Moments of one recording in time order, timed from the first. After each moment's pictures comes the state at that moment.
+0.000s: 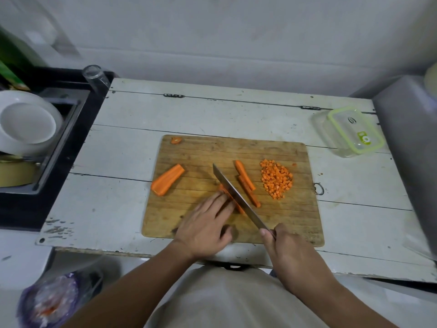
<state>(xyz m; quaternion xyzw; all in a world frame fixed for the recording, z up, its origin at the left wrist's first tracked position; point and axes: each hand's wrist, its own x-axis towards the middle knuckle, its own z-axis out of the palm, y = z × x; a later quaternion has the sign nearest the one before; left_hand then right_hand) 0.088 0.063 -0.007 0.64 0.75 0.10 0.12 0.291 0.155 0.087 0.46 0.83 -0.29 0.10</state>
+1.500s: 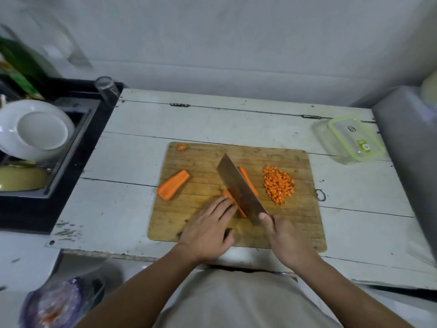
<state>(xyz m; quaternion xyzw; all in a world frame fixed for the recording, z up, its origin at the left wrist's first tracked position) 0.090 0.061 -0.005 0.63 0.76 0.11 0.11 0.265 0.178 0.075 0.48 0.80 -0.35 0.07</state>
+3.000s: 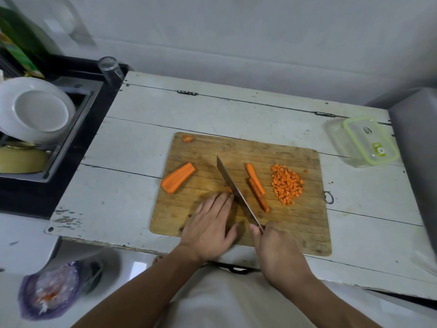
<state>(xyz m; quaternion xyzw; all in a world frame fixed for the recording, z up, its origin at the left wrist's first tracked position) 0.091 0.056 -0.015 0.57 0.81 0.13 0.10 0.240 0.141 0.076 0.46 0.86 -0.18 0.13</state>
